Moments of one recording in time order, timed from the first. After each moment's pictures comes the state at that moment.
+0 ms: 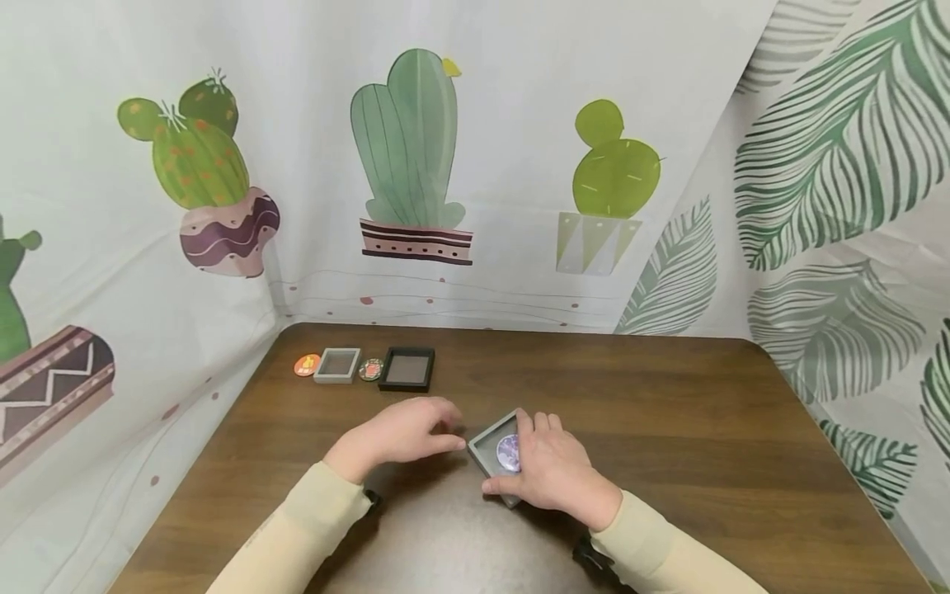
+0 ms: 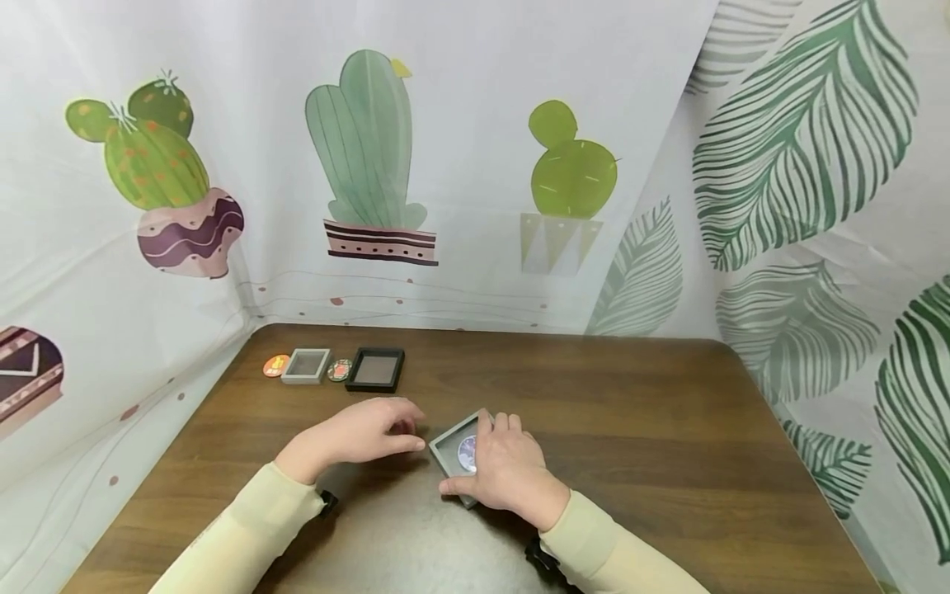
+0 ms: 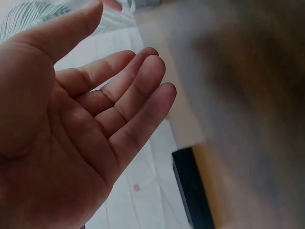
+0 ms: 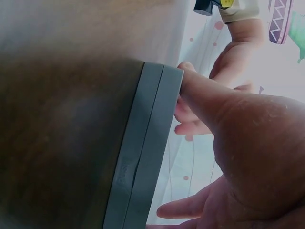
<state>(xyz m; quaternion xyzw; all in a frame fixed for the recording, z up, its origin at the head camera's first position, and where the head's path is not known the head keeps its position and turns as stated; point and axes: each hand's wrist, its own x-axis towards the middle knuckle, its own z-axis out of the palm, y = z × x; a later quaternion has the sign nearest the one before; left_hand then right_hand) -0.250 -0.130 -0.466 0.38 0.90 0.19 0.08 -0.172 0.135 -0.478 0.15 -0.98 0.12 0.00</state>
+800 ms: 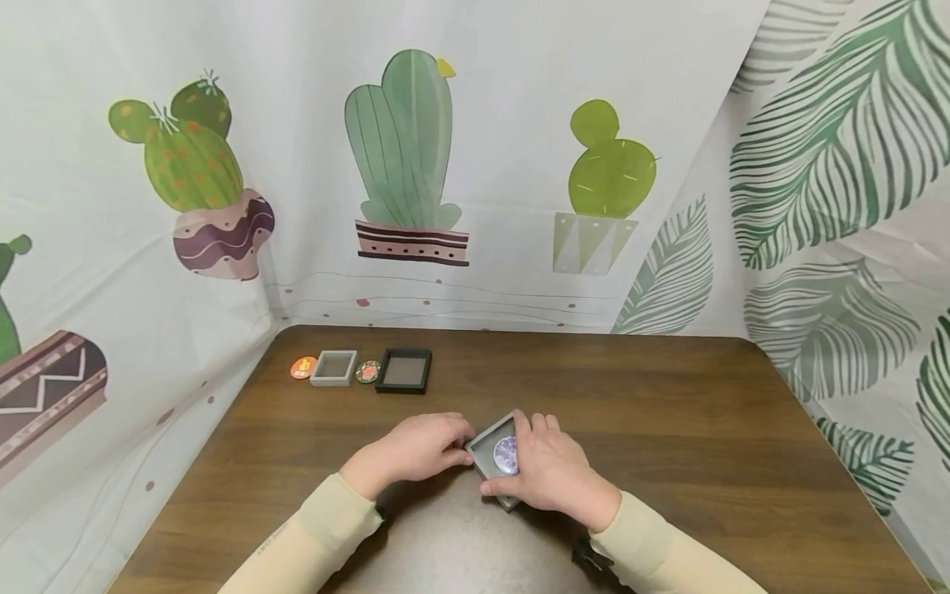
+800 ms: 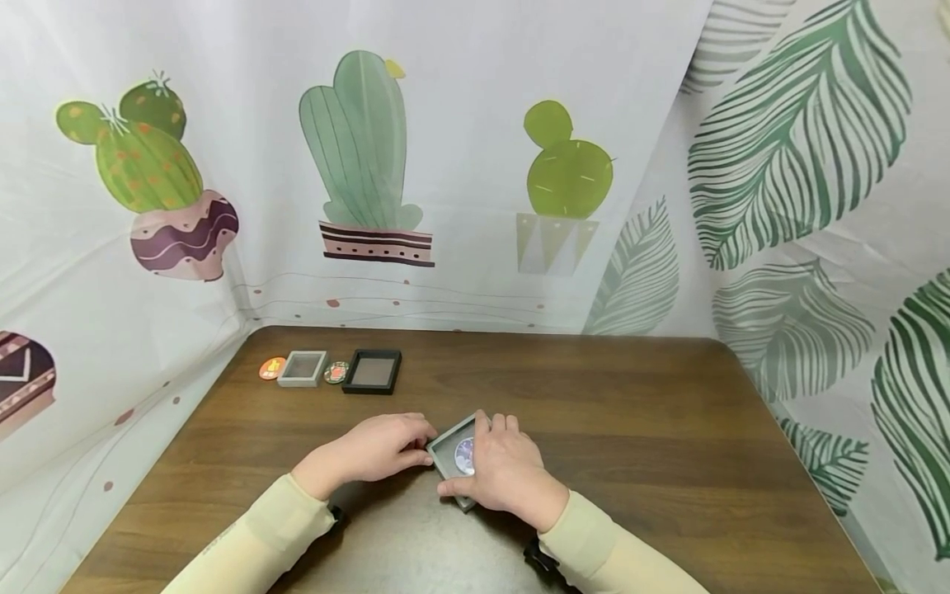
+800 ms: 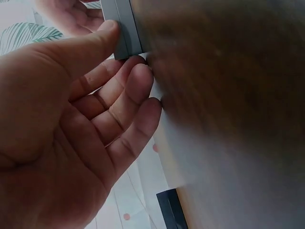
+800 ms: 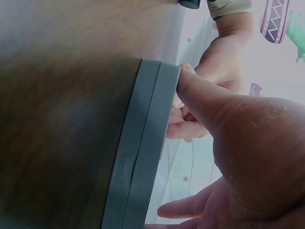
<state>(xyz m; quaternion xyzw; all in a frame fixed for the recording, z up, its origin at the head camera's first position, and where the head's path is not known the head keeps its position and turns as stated) -0.241 -0.106 -0.488 0.42 0.89 0.15 0.04 -0.174 0.137 -0.476 0.14 -0.98 0.14 -0.01</state>
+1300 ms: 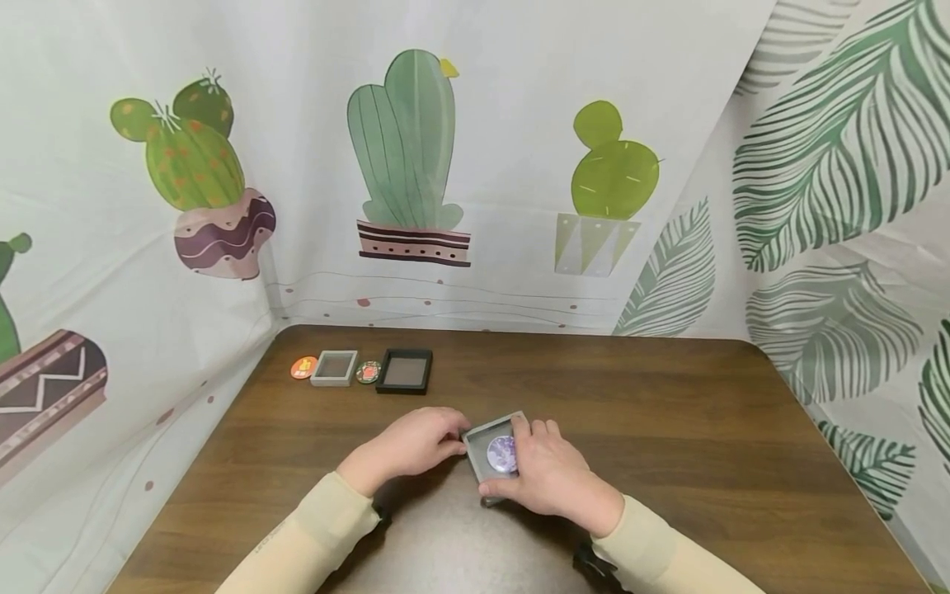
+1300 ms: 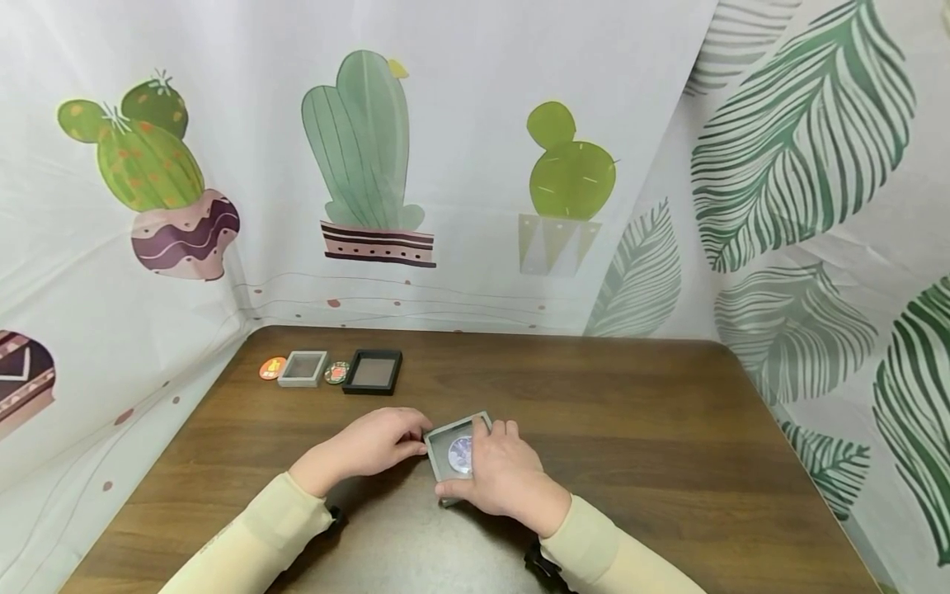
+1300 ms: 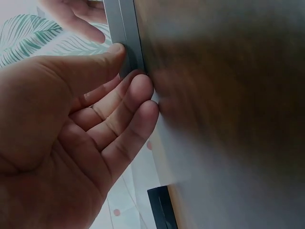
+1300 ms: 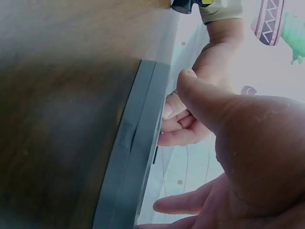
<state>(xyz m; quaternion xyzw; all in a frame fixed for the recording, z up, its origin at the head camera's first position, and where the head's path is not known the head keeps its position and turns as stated) -0.247 -0.115 -0.490 0.40 0.90 0.19 0.03 -0.168 0.135 -0.473 0.16 -0.97 0.18 0.00</state>
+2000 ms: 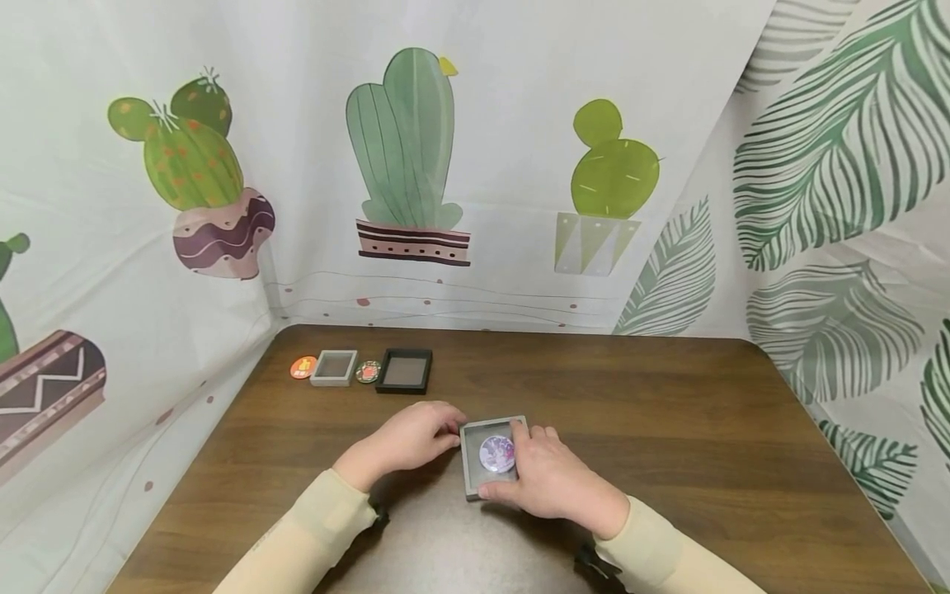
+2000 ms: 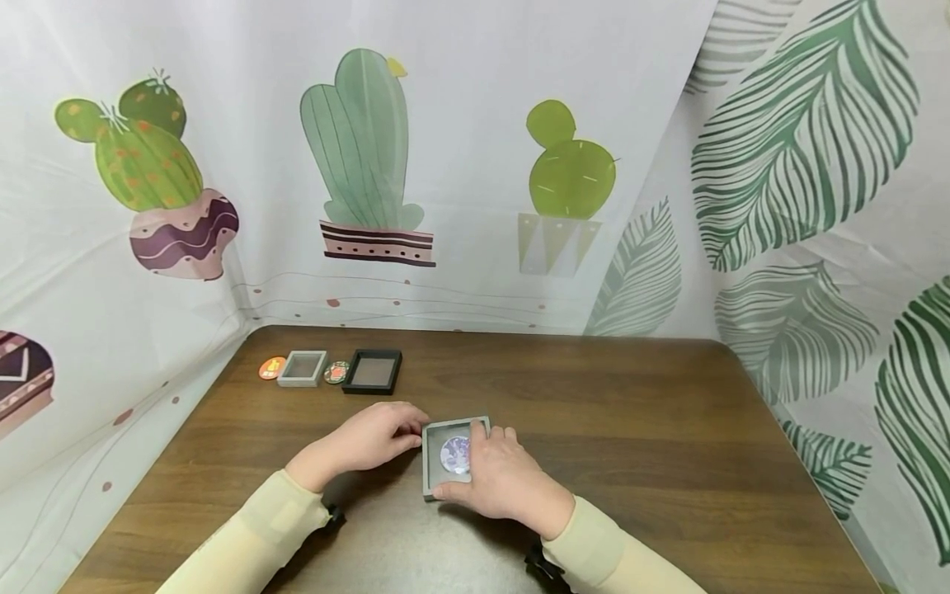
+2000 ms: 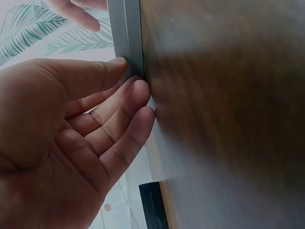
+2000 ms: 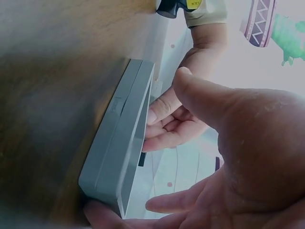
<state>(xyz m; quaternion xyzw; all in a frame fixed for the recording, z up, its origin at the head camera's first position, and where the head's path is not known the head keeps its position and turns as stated) -0.256 -0.120 -0.492 0.38 0.90 0.21 0.04 -0.162 0.137 -0.464 0.18 -0.96 0.22 -0.04</state>
